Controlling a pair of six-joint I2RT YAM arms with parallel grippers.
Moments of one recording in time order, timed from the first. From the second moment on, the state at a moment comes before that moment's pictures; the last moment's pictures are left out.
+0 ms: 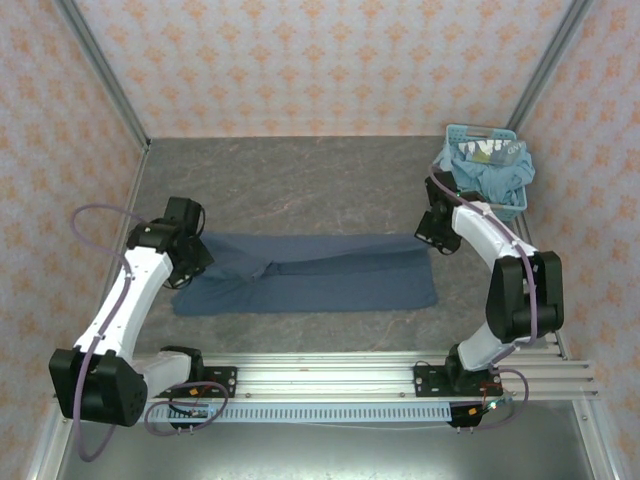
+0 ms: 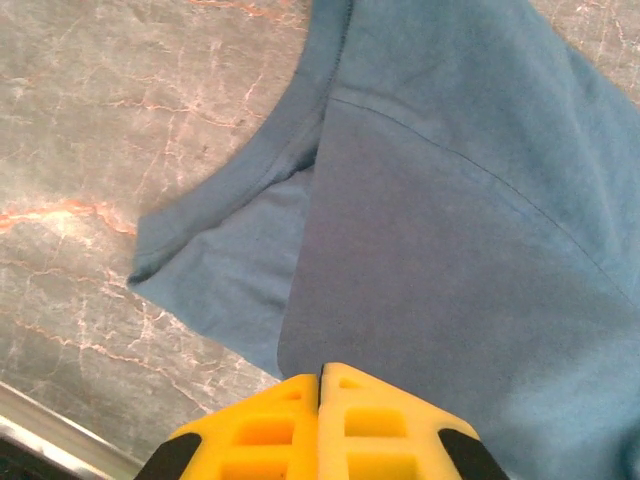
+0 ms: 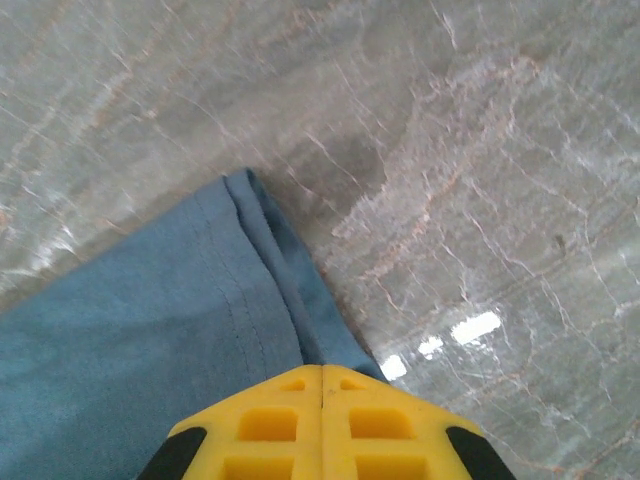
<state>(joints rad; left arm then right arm) -0.05 1.14 1.00 -1.18 -0.16 -0.74 0.13 1.58 1.12 -0.86 0.12 0.62</state>
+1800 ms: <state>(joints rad) -0.27 0.98 0.78 -1.20 -0.05 -1.06 0.17 1.44 0.99 -0.86 0.22 0.69</state>
